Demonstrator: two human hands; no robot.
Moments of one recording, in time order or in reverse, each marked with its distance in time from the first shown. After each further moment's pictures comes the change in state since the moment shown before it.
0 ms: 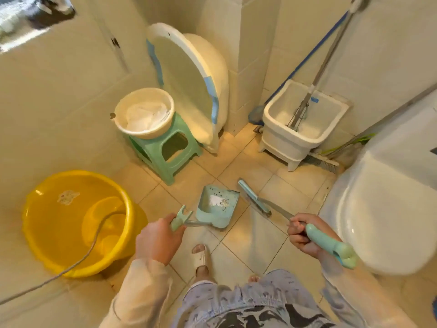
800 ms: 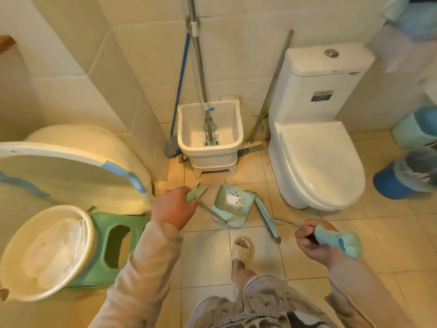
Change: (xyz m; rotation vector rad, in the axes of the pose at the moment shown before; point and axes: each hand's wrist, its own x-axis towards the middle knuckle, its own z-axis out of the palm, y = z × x) left_hand 0.246 0.202 -0.035 0.166 -0.289 0.909; right_hand 0.004 -0.019 0.048 0.827 0.291 -0.376
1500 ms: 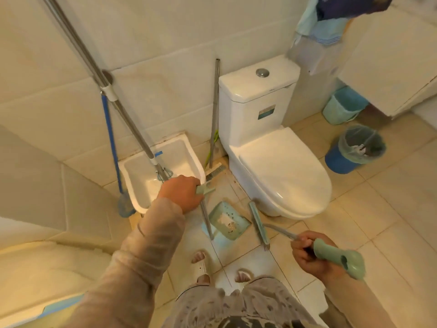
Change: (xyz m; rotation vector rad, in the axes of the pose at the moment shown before) left_hand 0.256 0.121 -0.048 0.392 -0.222 0.602; right_hand 0.040 -0.072 0.081 0.445 -0.049 -0.139
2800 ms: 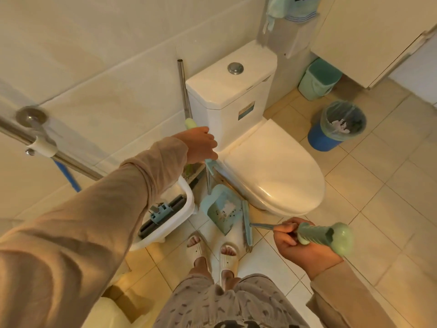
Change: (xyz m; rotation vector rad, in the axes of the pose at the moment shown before) left_hand 0.230 0.038 -0.103 1.004 -0.010 0.994; right_hand 0.054 -0.052 0.103 0.554 0.141 -0.015
